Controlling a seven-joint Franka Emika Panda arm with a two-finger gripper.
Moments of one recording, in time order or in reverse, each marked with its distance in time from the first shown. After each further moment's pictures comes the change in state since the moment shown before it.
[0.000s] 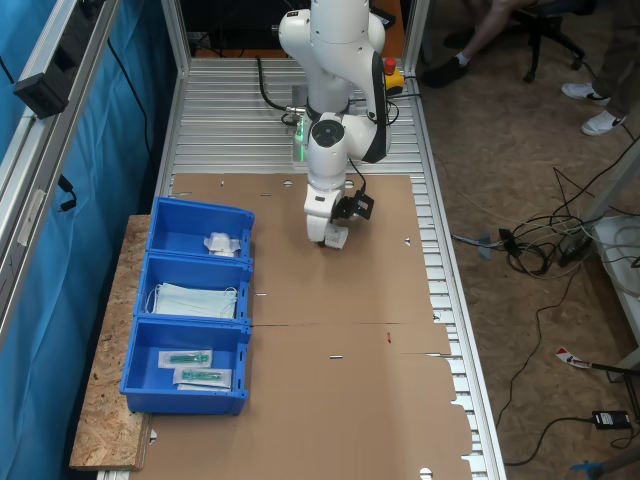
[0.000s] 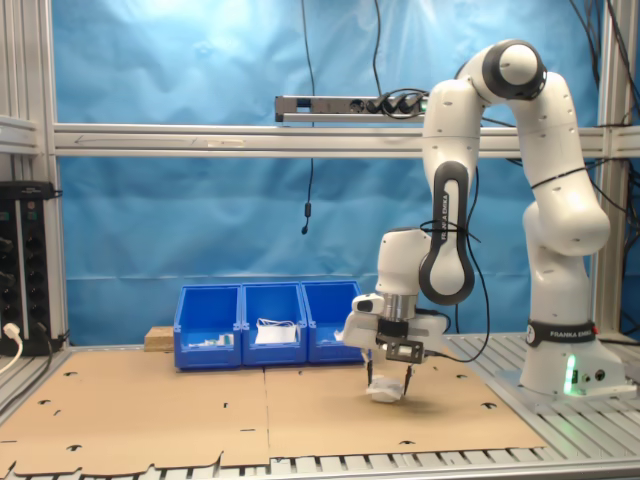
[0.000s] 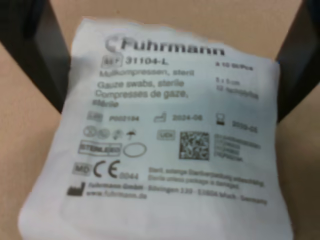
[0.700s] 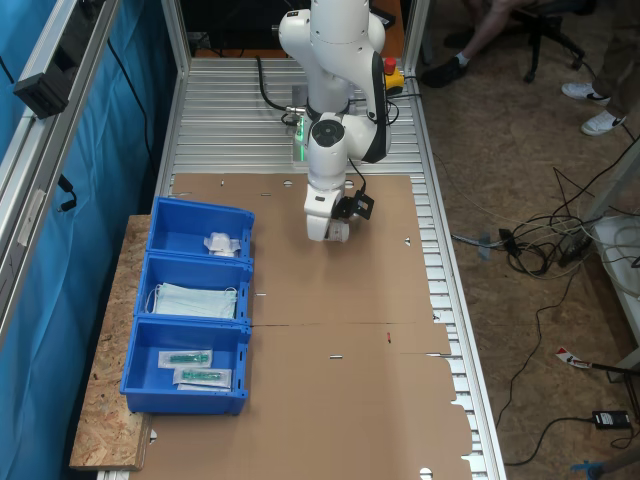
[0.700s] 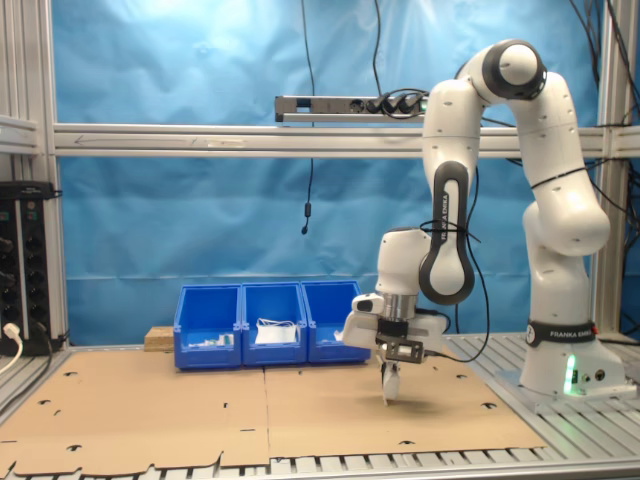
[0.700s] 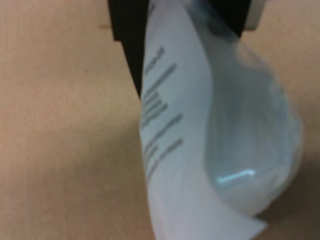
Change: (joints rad) arm 0.000 0.000 0.000 0.000 0.000 0.002 0.000
